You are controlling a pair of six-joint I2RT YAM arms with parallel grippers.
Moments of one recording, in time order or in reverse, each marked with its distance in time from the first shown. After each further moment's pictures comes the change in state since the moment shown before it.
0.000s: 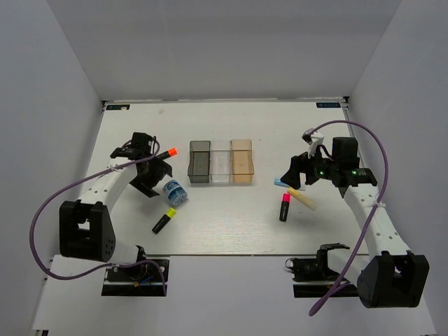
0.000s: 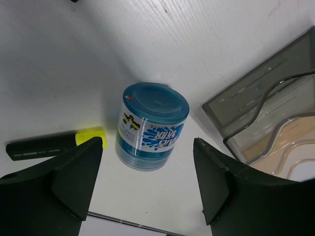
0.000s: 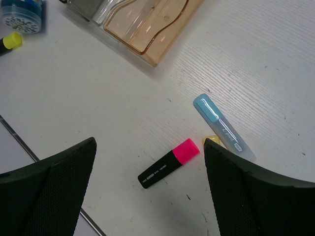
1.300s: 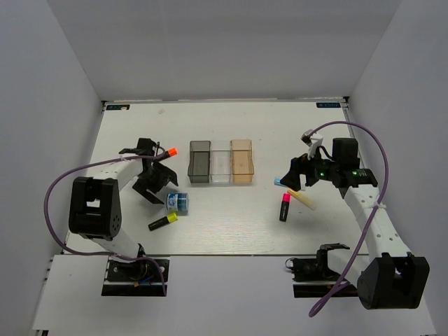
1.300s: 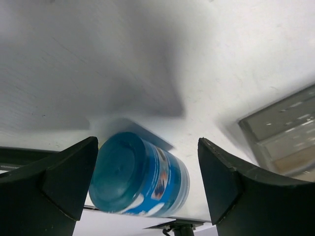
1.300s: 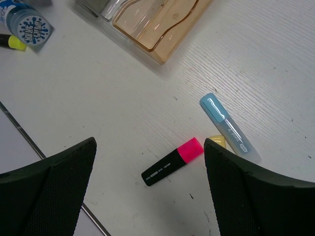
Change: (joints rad) left arm 0.024 0.208 -0.048 0.074 0.138 0.047; right arm 0.000 -0.010 0.000 -0.024 -0.031 -0.026
